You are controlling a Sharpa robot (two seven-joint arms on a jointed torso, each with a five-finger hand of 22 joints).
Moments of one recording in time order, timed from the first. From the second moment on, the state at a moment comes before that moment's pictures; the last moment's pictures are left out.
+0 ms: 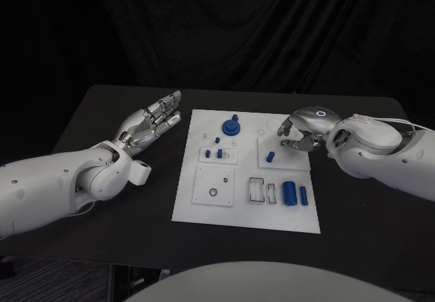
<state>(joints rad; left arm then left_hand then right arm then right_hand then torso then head) 1.20 -0.97 -0.21 1.51 -0.23 -0.11 0.68 1.43 0.11 -0.22 0.29 0.41 0.26 -0.07 0.04 0.03 0.08 0.04 0.15 0.03 0.00 0.06 0.01 0.00 0.15 0.01 0.13 0.01 0.05 1.33 -0.91 -0.25 1.52 -1.70 -0.33 -0.11 1.32 -0.14 0.46 0.05 0.28 0.95 0.12 0.09 0.27 0.91 0.09 0.41 0.25 1.47 0.02 1.41 1.21 0.06 1.45 0.12 1.26 1.31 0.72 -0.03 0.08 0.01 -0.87</state>
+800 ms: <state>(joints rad) 1.20 -0.97 -0.21 1.50 -0.23 -0.09 0.68 1.45 0.12 -0.22 0.29 0.42 0.26 -0.07 0.04 0.03 0.08 0.04 0.15 0.03 0.00 0.09 0.01 0.00 0.15 0.01 0.16 0.01 0.06 1.32 -0.90 -0.25 1.51 -1.69 -0.32 -0.10 1.32 -0.15 0.47 0.05 0.28 0.97 0.13 0.10 0.28 0.94 0.09 0.41 0.24 1.47 0.01 1.41 1.21 0.06 1.45 0.12 1.27 1.31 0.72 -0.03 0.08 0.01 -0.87</state>
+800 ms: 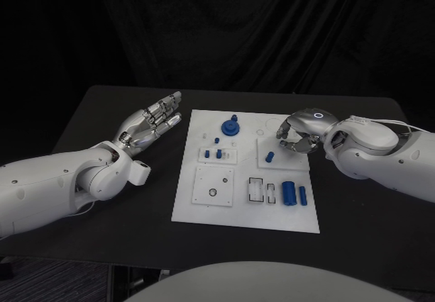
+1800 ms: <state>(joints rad) 1.20 -0.96 -0.21 1.49 -0.23 -0.08 0.68 1.49 0.13 -0.23 0.28 0.49 0.26 -0.06 0.04 0.03 0.08 0.06 0.15 0.03 0.00 0.09 0.01 0.00 0.15 0.01 0.19 0.01 0.06 1.30 -0.88 -0.25 1.47 -1.69 -0.33 -0.08 1.35 -0.12 0.49 -0.01 0.34 1.03 0.13 0.15 0.34 0.98 0.07 0.41 0.24 1.47 0.00 1.41 1.20 0.06 1.45 0.10 1.27 1.31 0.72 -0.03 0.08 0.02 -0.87</state>
